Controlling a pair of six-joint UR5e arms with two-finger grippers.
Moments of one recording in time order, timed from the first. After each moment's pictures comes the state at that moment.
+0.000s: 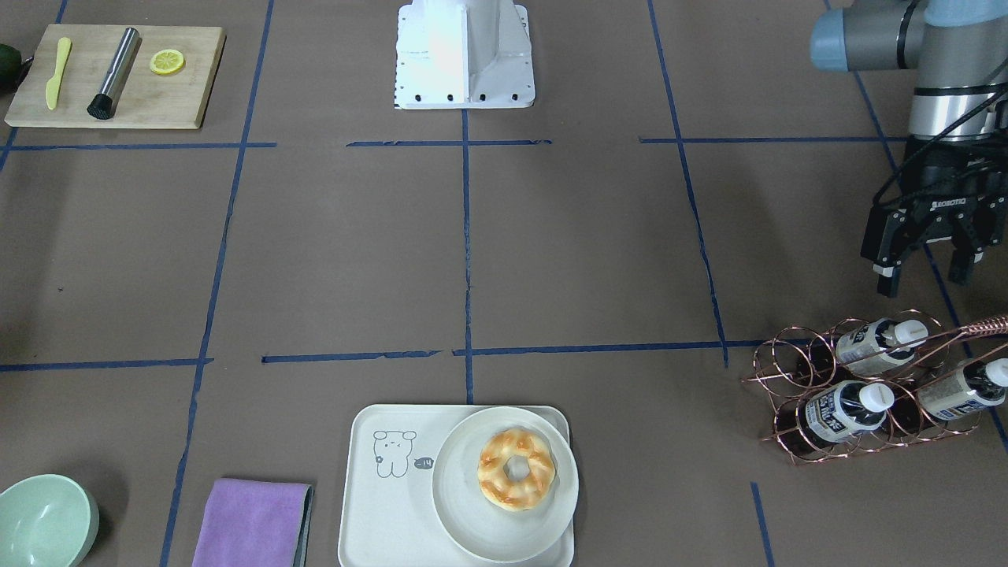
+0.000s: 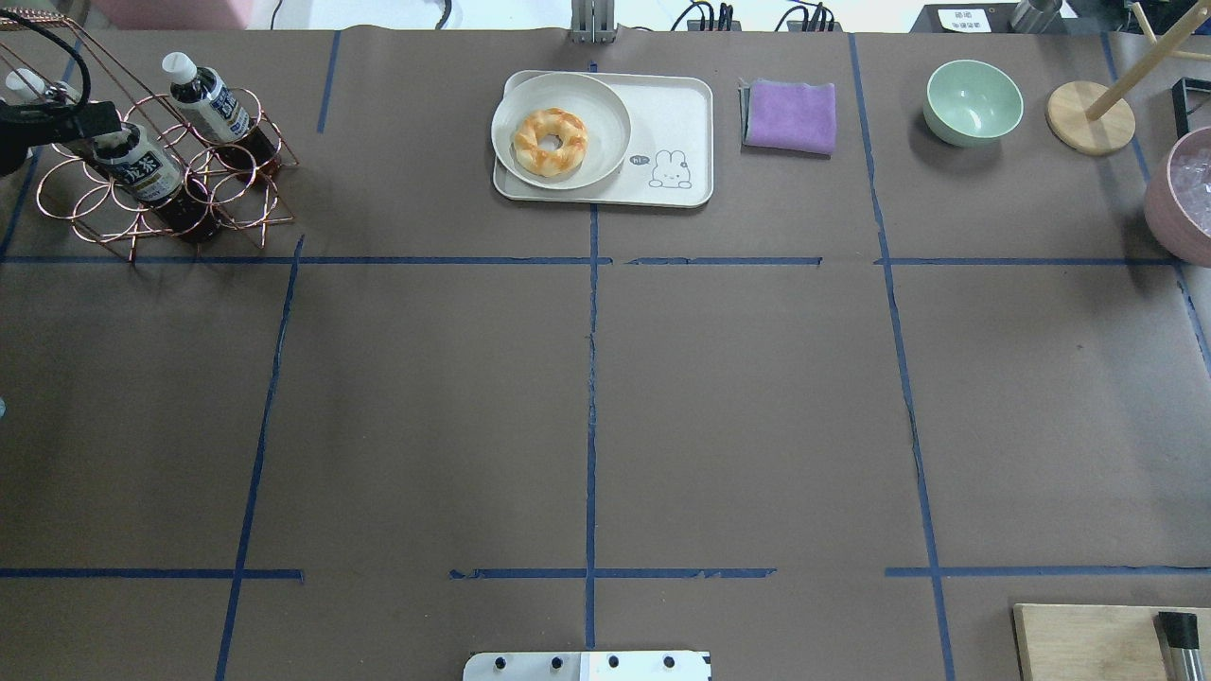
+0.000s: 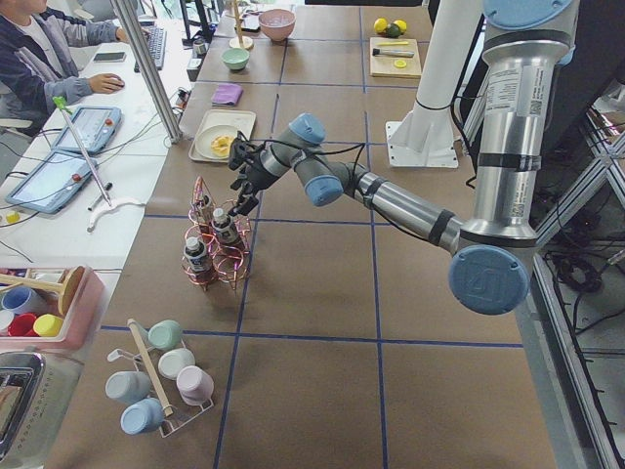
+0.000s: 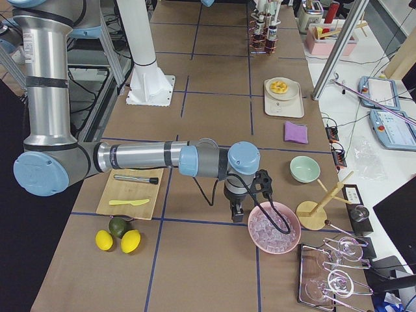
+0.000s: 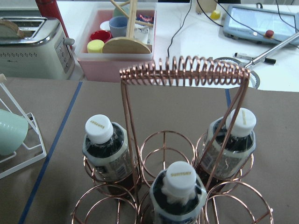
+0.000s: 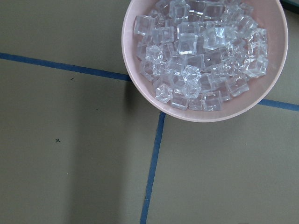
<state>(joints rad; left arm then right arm) -0.98 -1.65 -1.87 -2.18 -1.51 -1.03 1.59 -1.59 1.70 -1.70 2.35 -0.21</state>
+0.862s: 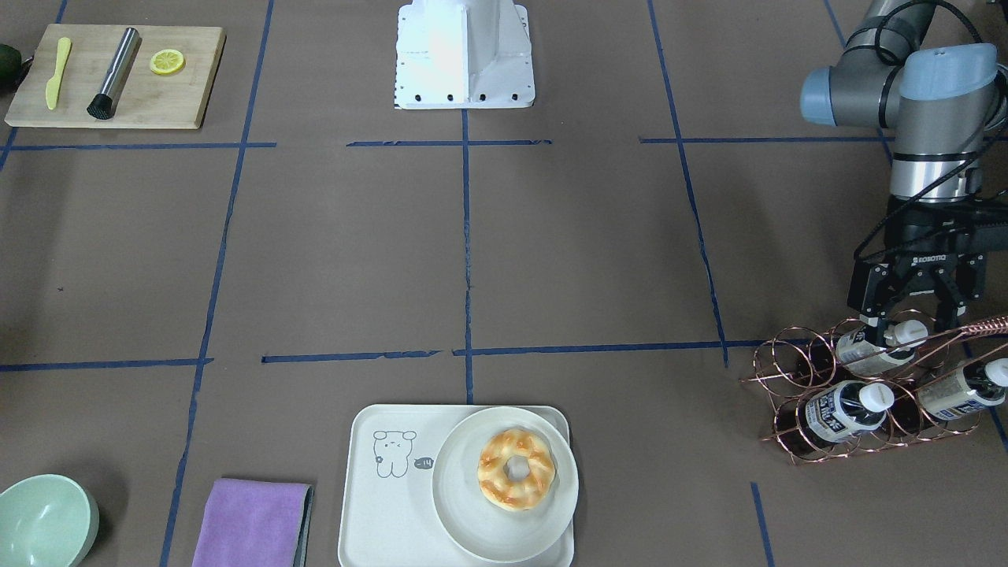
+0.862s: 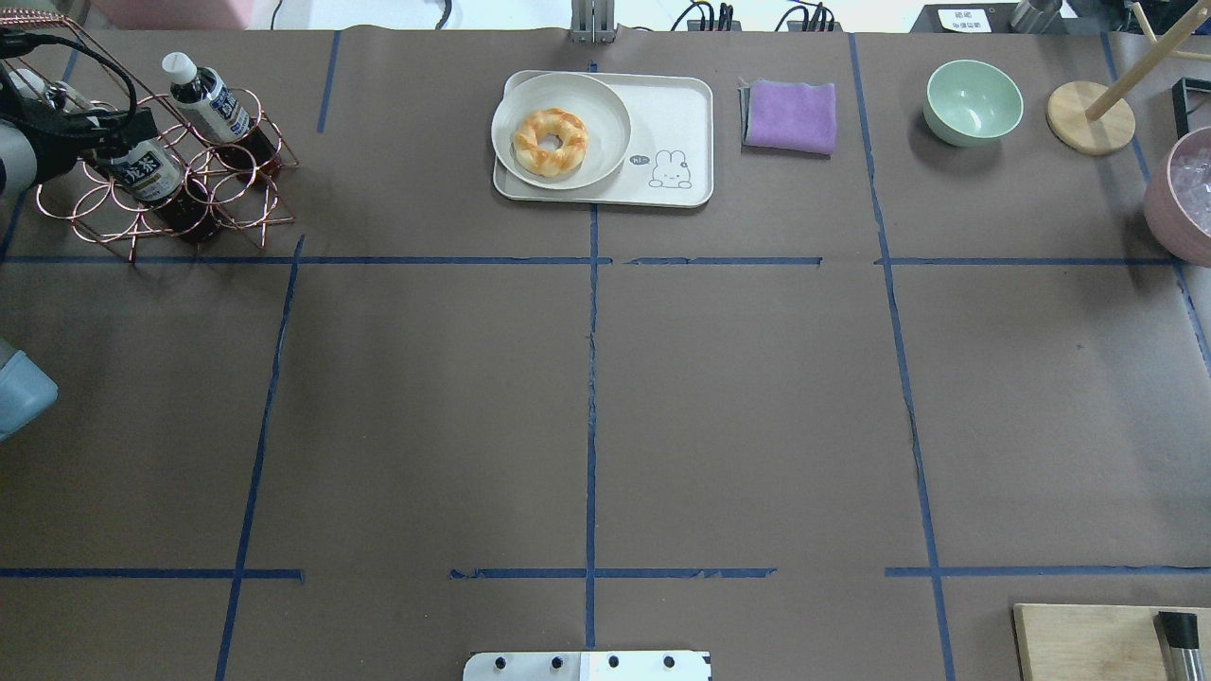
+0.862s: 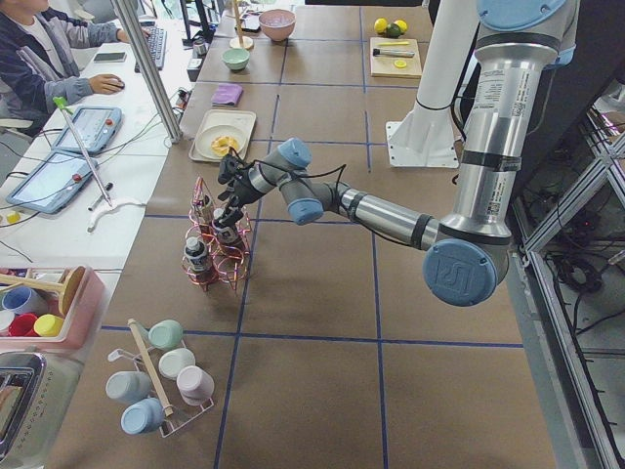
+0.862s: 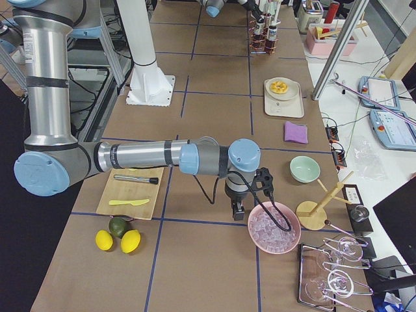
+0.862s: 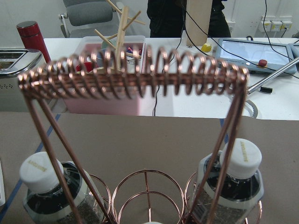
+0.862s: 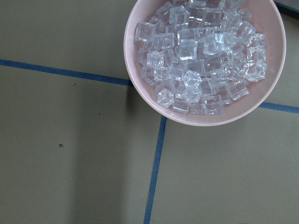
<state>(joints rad) -0.97 -1.70 -1.67 -2.37 -1.48 -0.99 1.59 -1.59 1.71 -1.70 2.35 -0.19</state>
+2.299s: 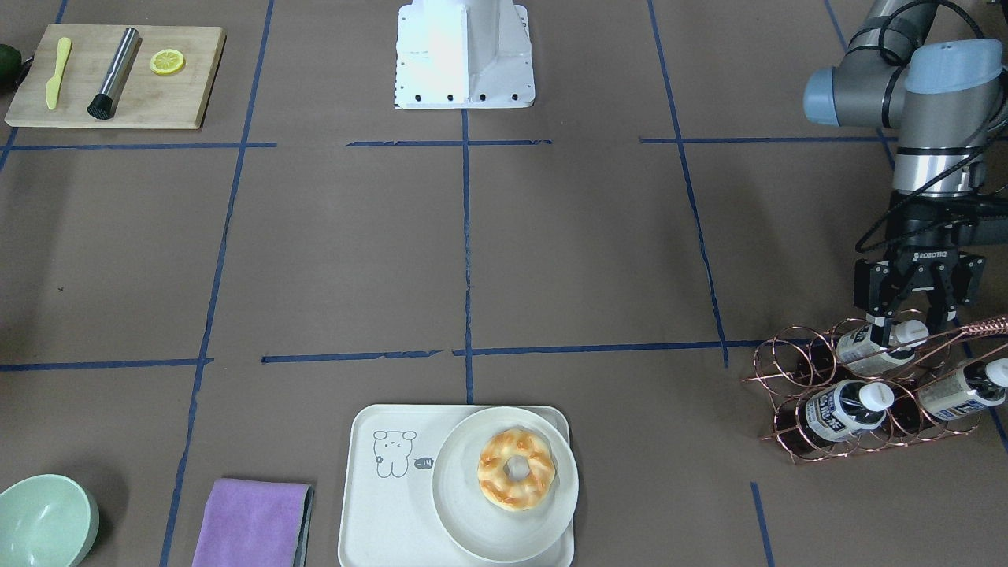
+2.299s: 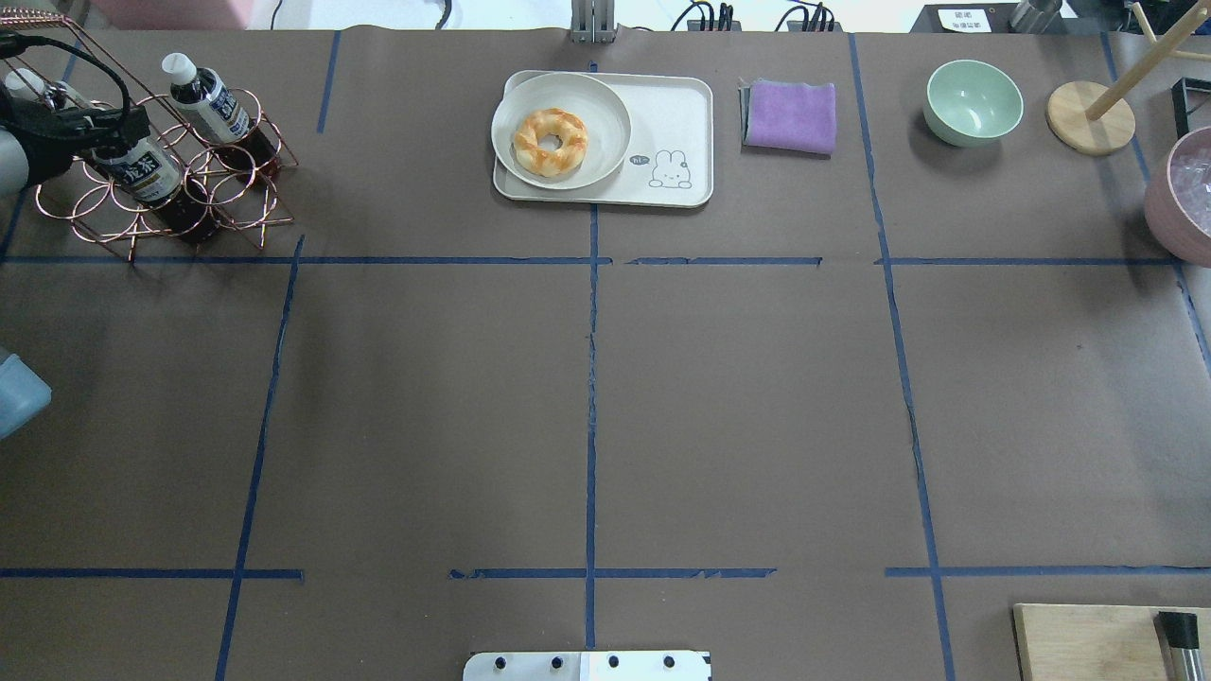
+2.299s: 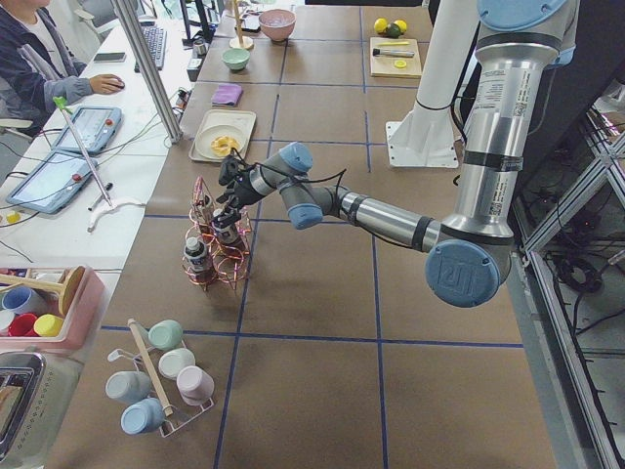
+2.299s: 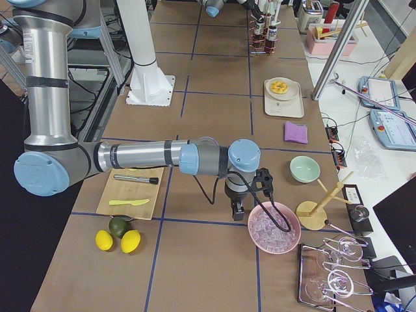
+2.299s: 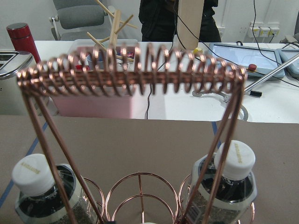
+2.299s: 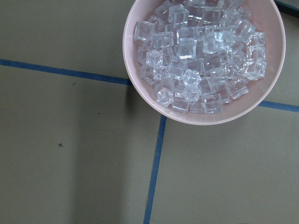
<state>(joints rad) -0.97 -1.68 -1.68 -2.42 -1.49 -0.98 1.59 -1.59 1.70 -1.70 2.35 -0.19</state>
